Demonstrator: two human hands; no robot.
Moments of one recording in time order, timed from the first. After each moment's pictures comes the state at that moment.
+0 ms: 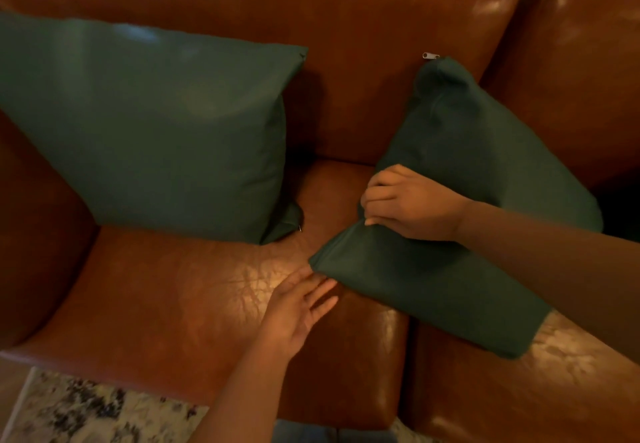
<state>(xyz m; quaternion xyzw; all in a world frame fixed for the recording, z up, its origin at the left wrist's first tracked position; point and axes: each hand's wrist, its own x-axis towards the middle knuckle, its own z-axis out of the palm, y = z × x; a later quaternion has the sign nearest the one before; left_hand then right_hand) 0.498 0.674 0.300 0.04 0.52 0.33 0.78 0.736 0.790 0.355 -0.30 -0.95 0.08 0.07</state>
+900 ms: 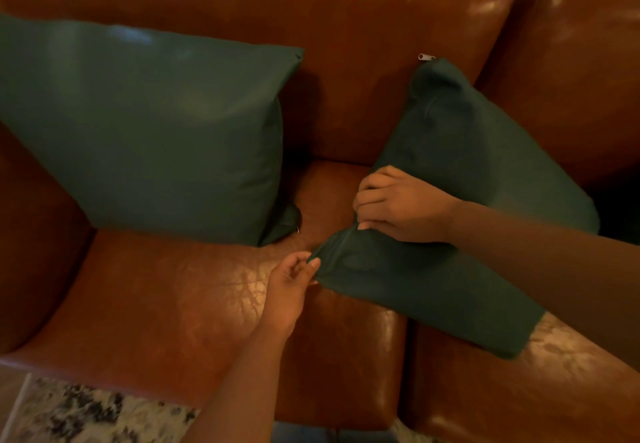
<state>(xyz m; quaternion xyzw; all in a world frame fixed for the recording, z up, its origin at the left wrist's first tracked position) 0.500 0.693 0.267 0.30 0.60 0.35 0.65 0.730 0.791 0.353 -0.30 -0.95 0.08 0.04</state>
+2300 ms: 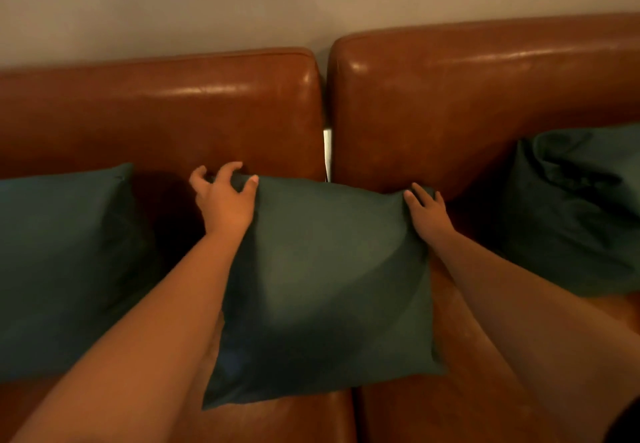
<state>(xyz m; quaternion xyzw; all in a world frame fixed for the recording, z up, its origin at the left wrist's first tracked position) 0.661 0.904 0.352 0.62 0.69 0.22 0.30 0.947 0.763 0.318 -0.85 -0.24 0.40 0.24</state>
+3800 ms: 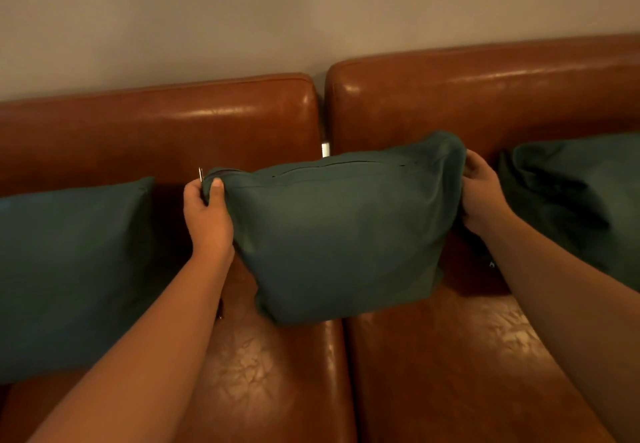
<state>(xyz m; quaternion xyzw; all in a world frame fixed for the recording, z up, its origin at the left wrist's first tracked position) 0.643 0.878 0.392 0.45 0.62 0.47 0.43 0.979 0.747 0.416 -0.71 -0.19 0.36 0.57</state>
